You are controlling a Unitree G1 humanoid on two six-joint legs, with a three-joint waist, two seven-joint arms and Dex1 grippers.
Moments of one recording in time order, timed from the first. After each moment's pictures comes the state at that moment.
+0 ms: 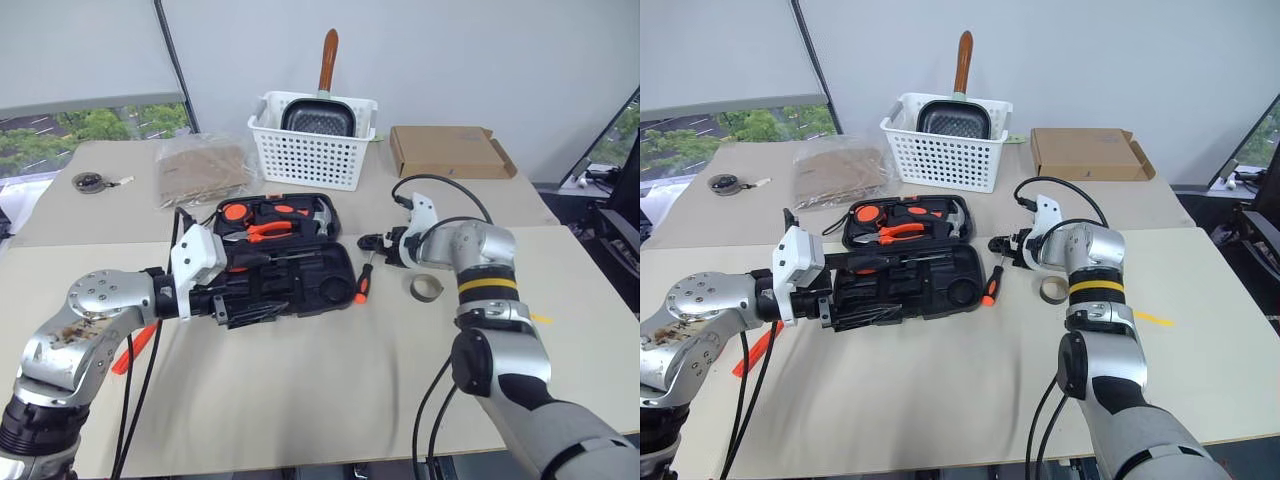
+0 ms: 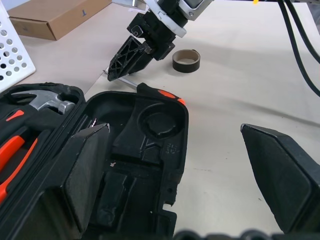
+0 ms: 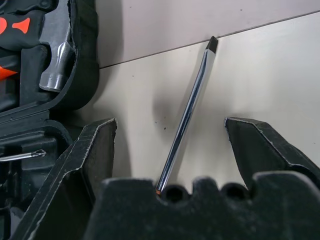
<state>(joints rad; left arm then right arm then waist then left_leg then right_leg) -0.25 0.82 0.10 -0.46 -0.58 0.57 -0.96 -1.02 -0.21 -0.29 0.64 0.34 1.14 0.20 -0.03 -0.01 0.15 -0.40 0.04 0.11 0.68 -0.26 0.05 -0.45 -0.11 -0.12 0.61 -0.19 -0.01</state>
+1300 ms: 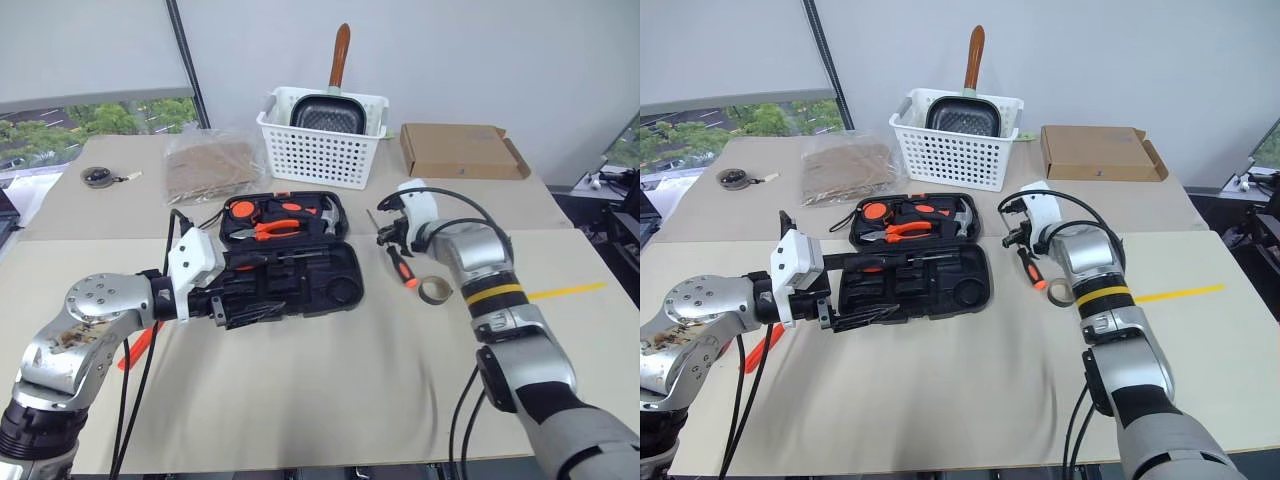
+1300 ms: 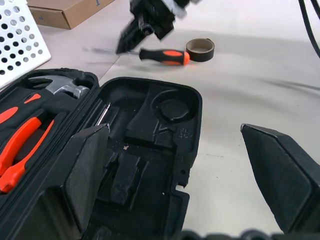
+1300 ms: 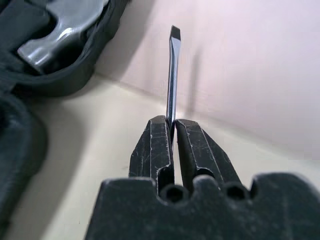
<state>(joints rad) -0.23 0.82 0.10 -0.45 -0.55 0.55 -0.96 -0.96 -0.41 0.17 0.54 0.06 0.67 0.52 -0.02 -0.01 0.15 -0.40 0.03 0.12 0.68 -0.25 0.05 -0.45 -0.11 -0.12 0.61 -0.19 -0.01</state>
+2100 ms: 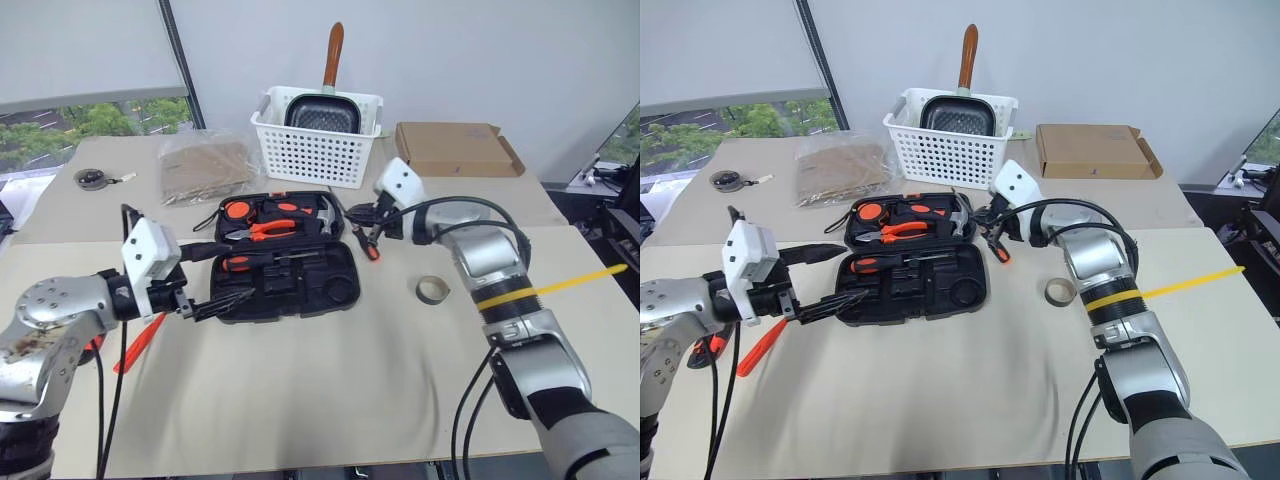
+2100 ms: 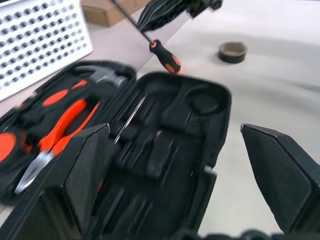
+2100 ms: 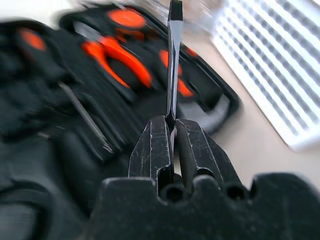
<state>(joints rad) -0.10 0.87 0.33 -0.43 -0.60 0.55 -0.97 -0.97 -0.41 0.22 0.37 0.06 0.33 0.92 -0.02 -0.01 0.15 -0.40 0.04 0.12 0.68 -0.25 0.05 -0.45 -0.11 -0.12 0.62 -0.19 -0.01</state>
